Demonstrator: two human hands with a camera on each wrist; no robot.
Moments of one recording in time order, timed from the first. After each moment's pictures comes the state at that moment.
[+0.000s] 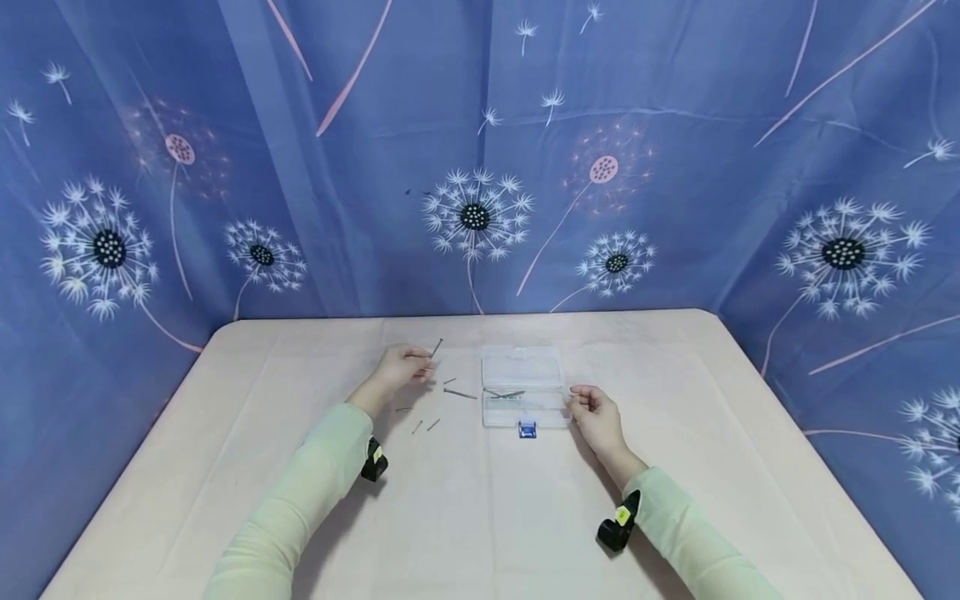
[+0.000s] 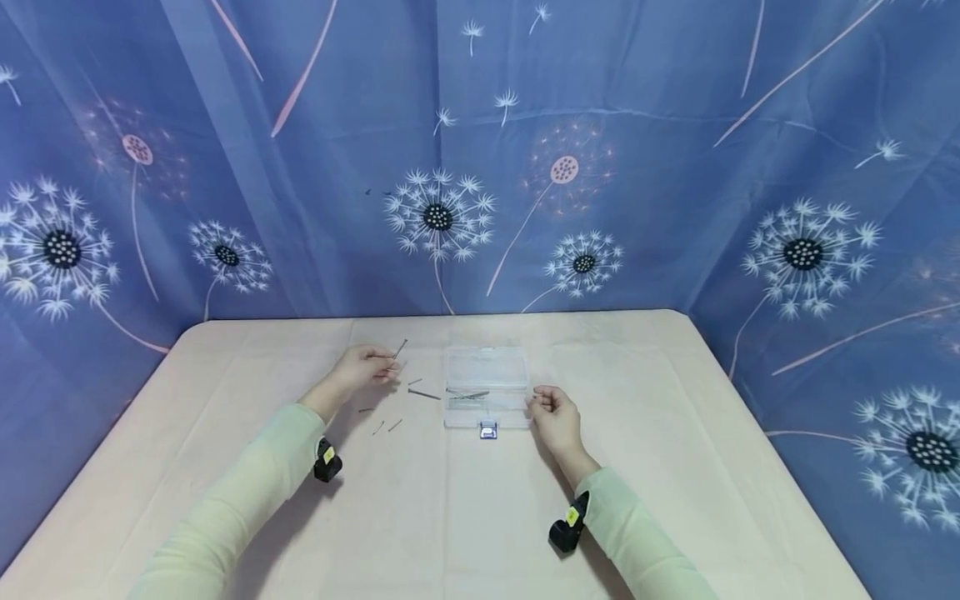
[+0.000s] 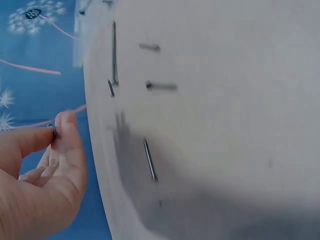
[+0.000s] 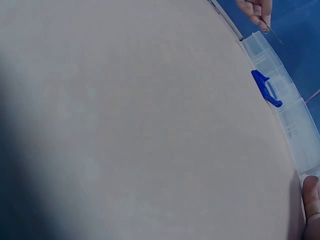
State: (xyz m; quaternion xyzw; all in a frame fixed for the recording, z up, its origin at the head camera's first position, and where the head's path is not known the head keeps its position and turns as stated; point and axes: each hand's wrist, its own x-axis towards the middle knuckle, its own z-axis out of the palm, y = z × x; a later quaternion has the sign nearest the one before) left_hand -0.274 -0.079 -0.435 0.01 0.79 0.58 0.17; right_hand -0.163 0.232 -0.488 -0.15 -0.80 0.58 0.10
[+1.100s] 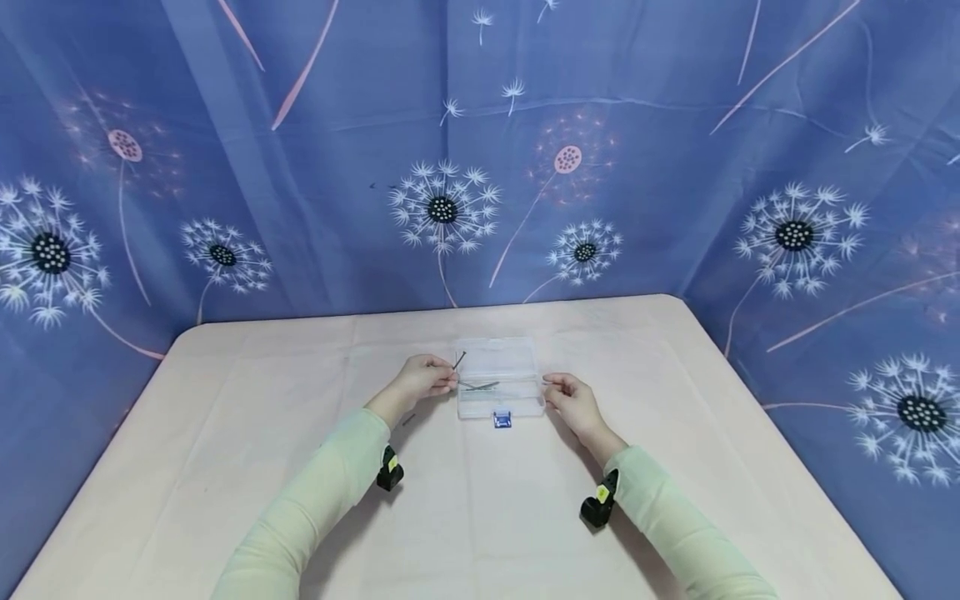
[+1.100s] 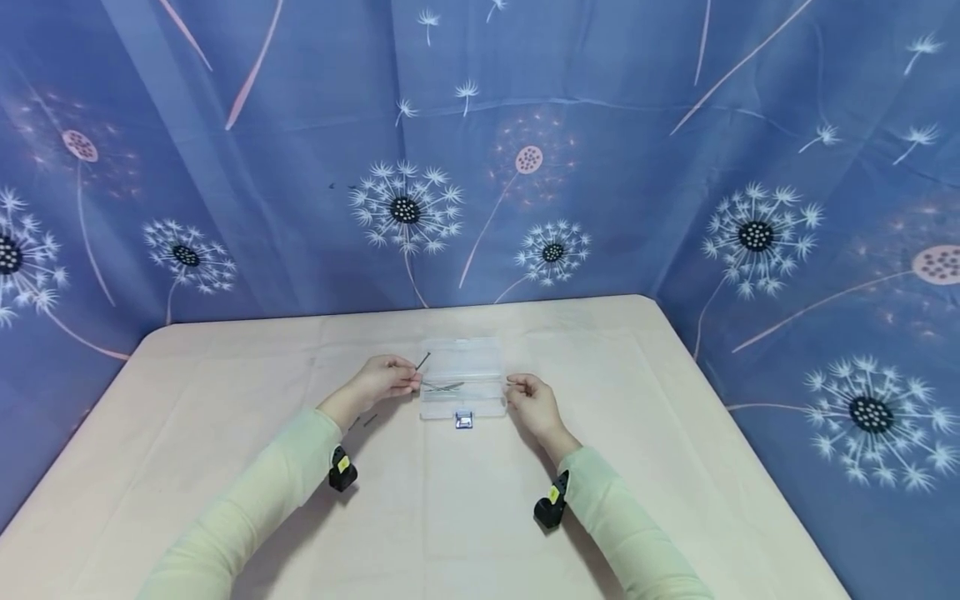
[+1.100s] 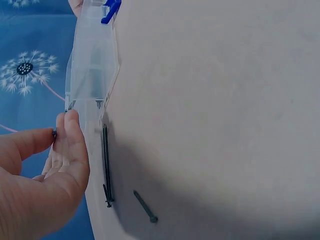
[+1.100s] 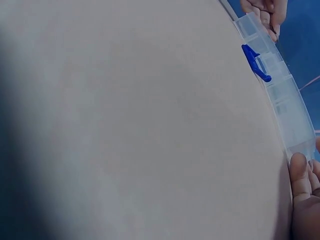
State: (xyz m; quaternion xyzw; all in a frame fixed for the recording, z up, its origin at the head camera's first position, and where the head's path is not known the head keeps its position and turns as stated) left_hand -0.248 -0.012 -0.441 0.01 0.74 0.62 0.26; right_hand -0.161 0.244 -0.483 -0.12 -0.77 0.62 0.05
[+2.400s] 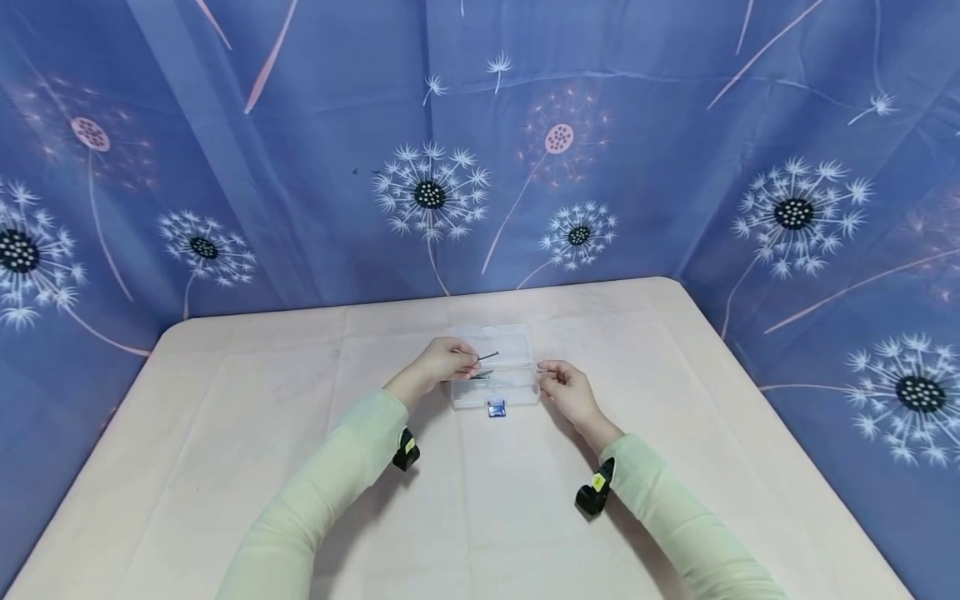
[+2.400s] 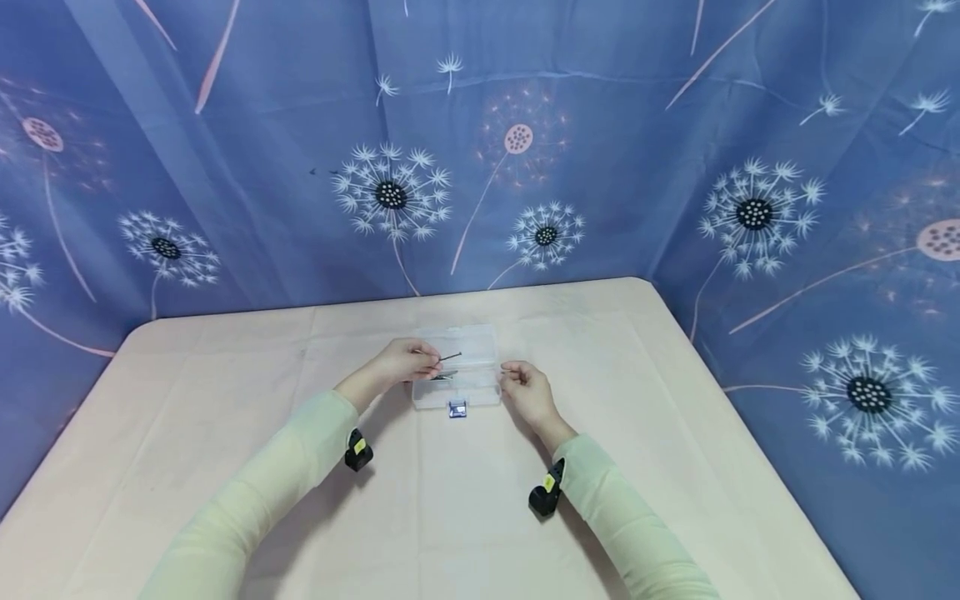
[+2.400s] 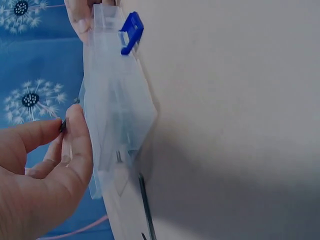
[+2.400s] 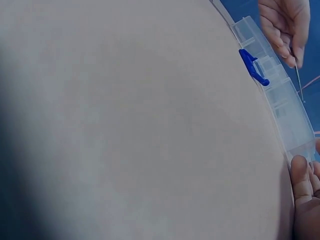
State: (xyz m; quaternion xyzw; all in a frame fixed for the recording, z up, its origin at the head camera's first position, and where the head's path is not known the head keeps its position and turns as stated) left_hand -0.251 0.031 -0.433 0.07 0.76 0.58 0.29; right_hand -0.160 0.243 -0.484 -0.12 -0.77 0.62 0.06
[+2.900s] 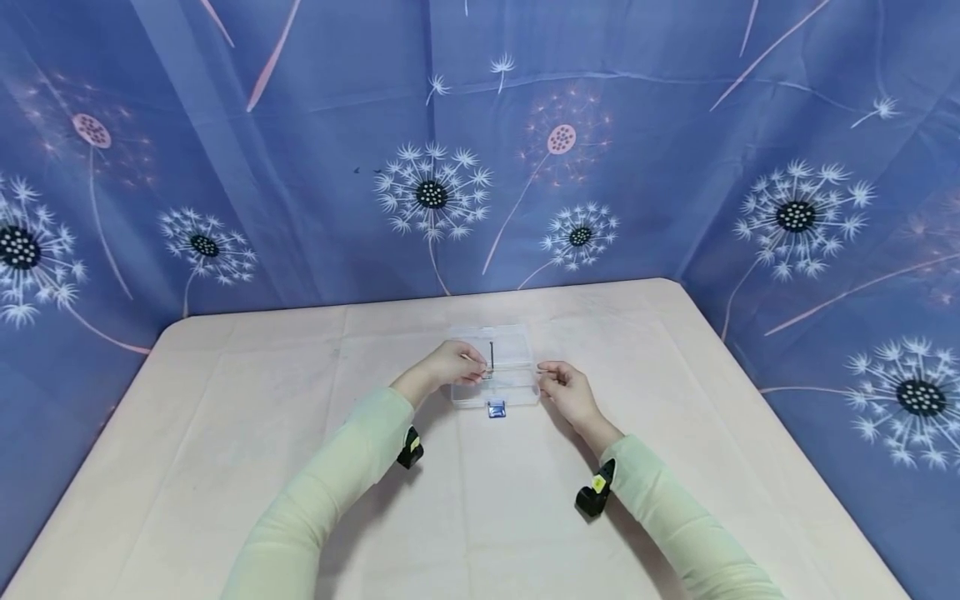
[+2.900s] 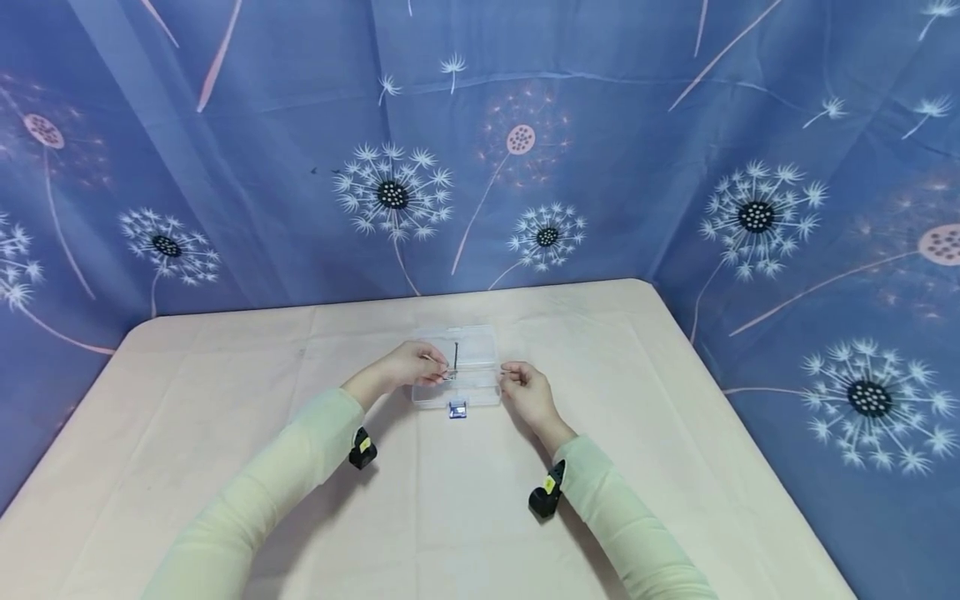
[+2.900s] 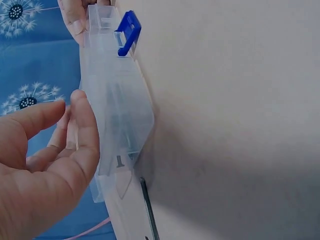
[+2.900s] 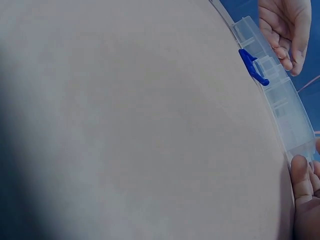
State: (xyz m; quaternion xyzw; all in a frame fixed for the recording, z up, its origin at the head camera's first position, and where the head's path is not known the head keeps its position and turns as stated) left_hand -0.247 0.036 -0.428 0.12 0.78 0.52 0.32; right_hand -0.161 0.241 -0.485 -0.12 -0.77 0.63 0.06
